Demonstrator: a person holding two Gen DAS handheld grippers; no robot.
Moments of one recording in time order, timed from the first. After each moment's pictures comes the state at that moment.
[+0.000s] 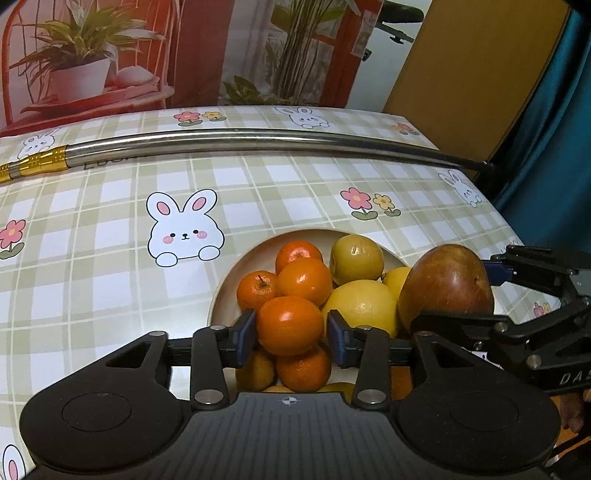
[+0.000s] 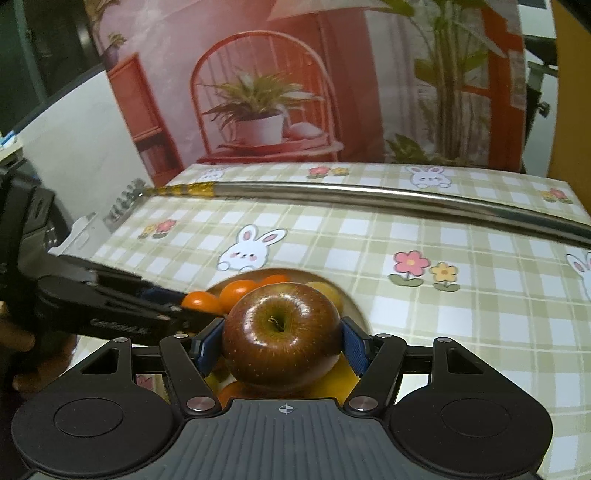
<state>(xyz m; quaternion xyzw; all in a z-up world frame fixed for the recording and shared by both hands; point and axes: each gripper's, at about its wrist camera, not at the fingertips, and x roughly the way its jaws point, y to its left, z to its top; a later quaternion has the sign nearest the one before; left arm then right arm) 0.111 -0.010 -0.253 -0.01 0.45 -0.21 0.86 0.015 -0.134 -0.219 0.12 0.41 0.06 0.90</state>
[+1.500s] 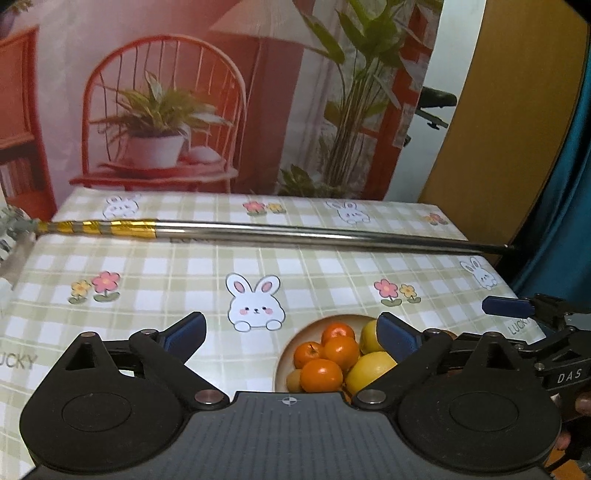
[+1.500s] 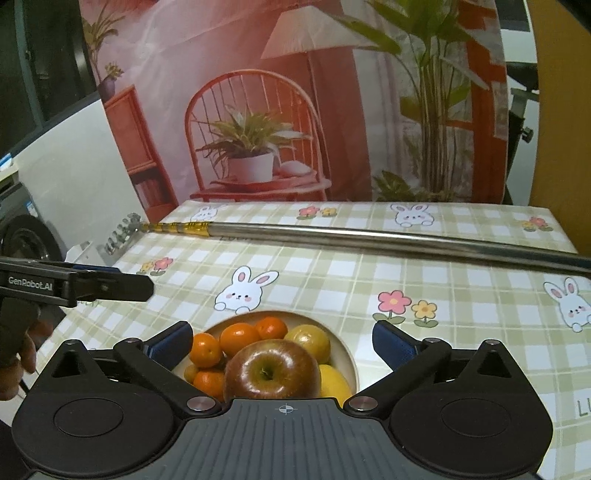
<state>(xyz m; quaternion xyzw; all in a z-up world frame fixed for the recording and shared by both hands) 0.067 0.025 -0.165 -0.03 0.35 -0.12 0.93 0.006 -0.144 -0.182 0.12 0.35 0.02 0.93</state>
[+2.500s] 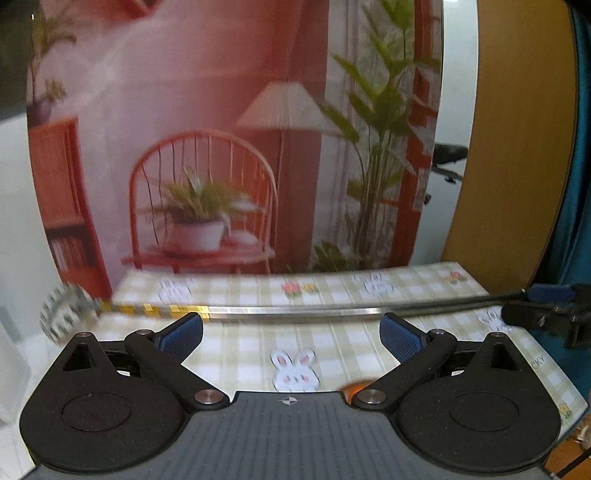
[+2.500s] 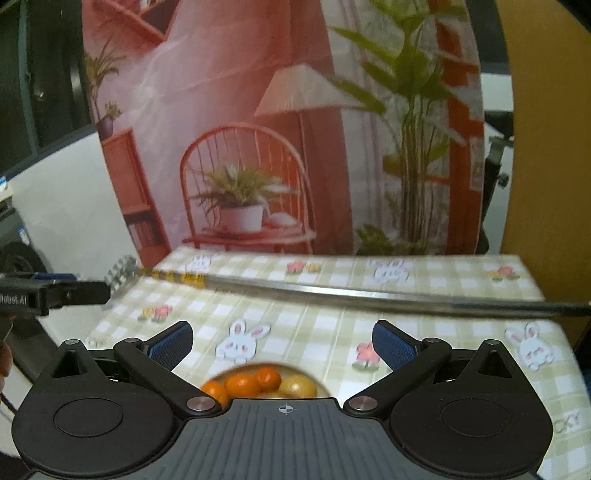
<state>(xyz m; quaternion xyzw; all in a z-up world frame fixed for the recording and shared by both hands) 0.026 0.023 -0.071 0.02 0.25 -0.06 0.97 -0.015 -0.149 -0.101 0.11 0.29 -0.01 0.95</state>
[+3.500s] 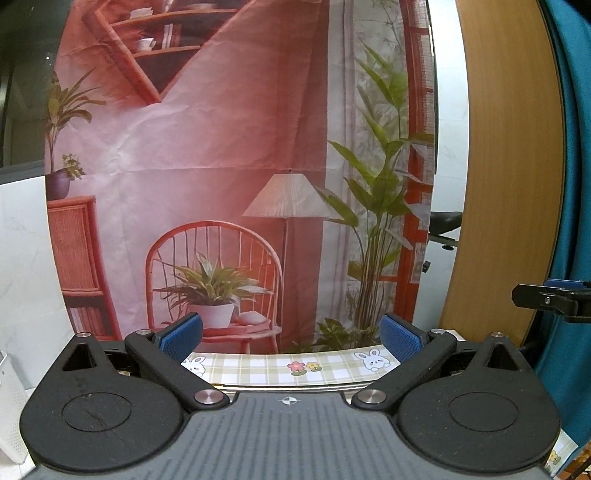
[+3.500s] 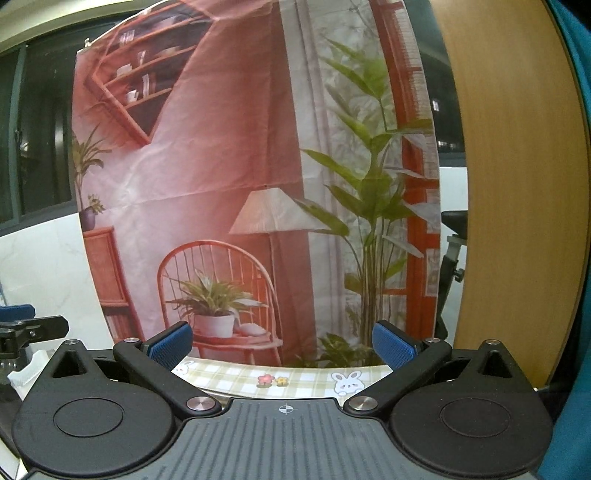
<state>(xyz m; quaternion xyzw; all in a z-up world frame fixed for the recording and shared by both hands) -0.010 0.012 0.014 0.02 0.16 -0.05 0.99 -0.030 -0.163 0.018 0.08 0.17 -0.08 0.98</state>
